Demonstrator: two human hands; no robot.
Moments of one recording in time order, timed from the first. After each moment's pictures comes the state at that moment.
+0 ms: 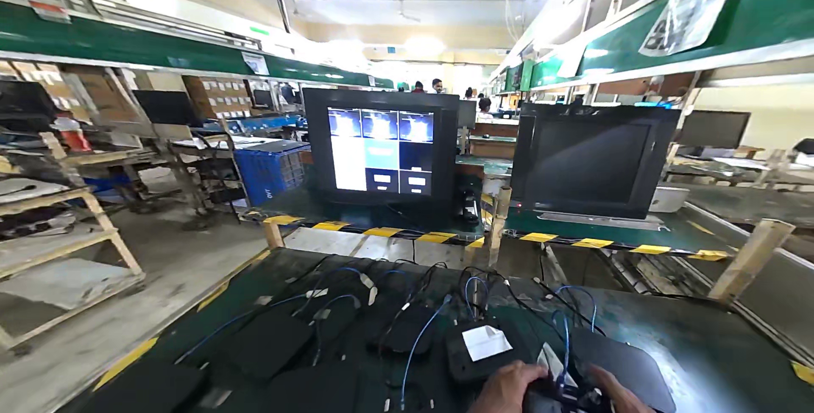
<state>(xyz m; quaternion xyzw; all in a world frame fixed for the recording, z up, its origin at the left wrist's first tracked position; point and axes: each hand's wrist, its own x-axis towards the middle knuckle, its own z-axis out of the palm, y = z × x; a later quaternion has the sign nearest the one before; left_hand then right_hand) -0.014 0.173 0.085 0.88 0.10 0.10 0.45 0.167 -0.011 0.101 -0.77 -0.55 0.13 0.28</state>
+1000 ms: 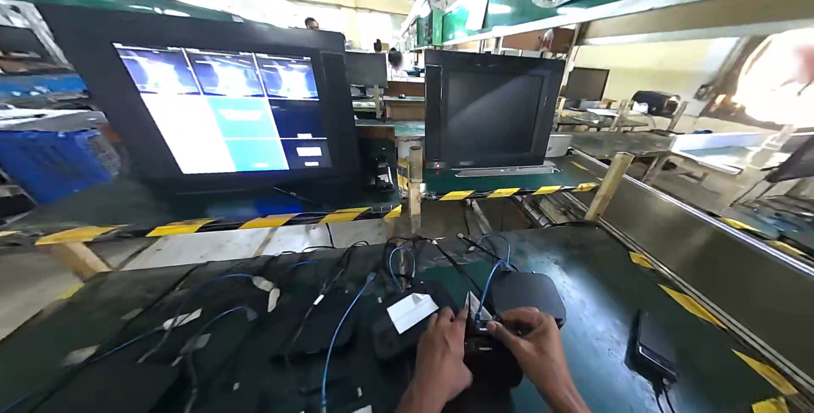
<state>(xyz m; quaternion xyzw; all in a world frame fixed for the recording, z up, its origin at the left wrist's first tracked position) 0.027 0.156 0.101 0.94 0.26 -0.07 0.22 0.150 0.017 0.073 -0.74 -0.37 0.03 0.57</state>
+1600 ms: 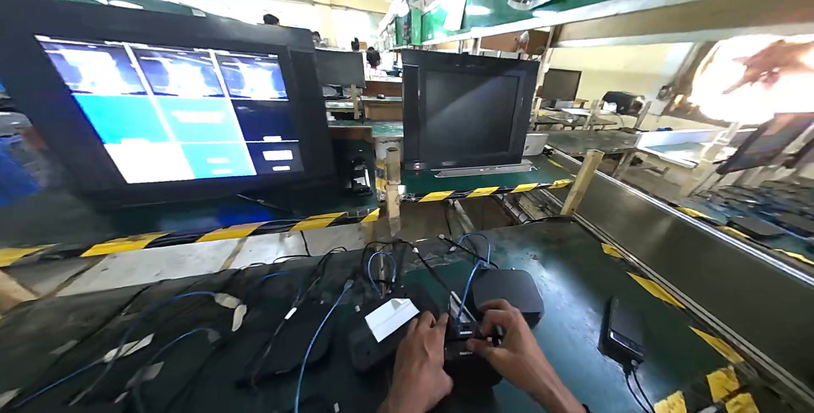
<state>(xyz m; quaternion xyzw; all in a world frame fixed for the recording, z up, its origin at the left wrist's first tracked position) 0.026 0.154 0.098 0.95 0.24 -0.07 0.20 0.151 0.003 0.091 -0.79 -0.41 0.09 0.43</state>
